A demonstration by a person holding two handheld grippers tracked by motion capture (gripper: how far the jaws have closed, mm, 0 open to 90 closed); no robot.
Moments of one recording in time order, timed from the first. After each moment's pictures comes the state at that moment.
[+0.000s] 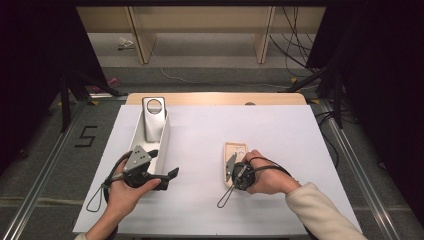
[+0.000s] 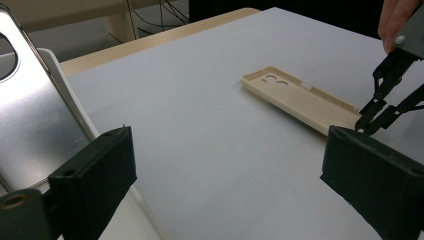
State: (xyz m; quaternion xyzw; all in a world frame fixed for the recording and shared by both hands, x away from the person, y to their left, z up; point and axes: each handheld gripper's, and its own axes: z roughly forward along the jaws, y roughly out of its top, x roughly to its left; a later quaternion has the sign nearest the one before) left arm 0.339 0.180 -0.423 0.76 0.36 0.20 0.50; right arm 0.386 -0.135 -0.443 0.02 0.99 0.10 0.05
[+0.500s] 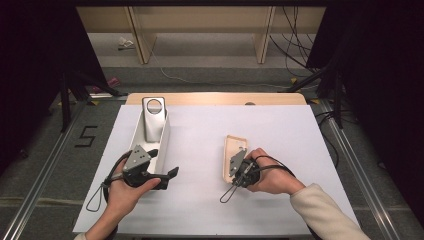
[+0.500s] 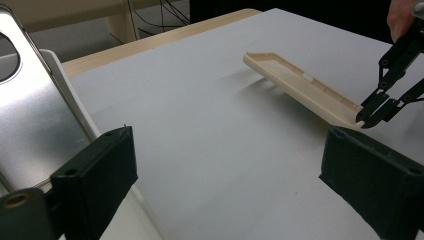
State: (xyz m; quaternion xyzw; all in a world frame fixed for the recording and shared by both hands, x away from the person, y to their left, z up) left arm 0.340 0.180 -0.422 0.76 0.37 0.20 0.50; right arm 0.386 -0.146 -0.436 0.04 0.98 0.19 0.06
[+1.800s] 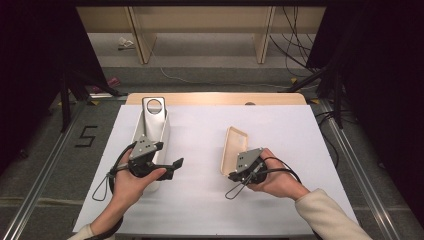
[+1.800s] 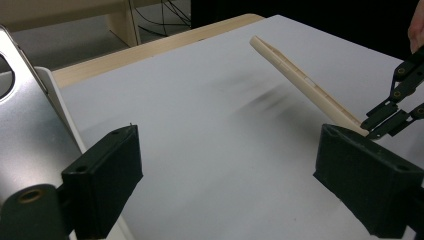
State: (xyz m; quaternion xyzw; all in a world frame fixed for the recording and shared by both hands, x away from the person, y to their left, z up) left arm 0.358 0.165 -0.405 0.76 0.38 0.19 0.49; right arm 0.381 -0.161 -0.433 0.06 0.94 0.31 0.10
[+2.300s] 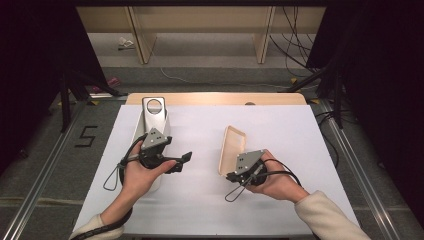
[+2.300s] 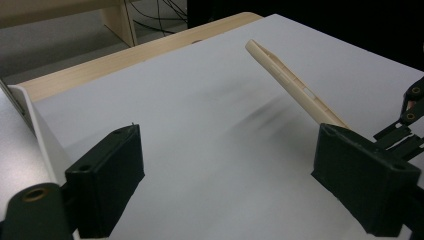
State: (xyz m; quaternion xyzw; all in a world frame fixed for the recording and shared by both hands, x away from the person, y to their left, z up) left arm 0.375 0.141 -0.394 0.77 0.38 0.19 0.48; right arm 0.374 -0.159 -0.430 0.05 0.93 0.34 0.10
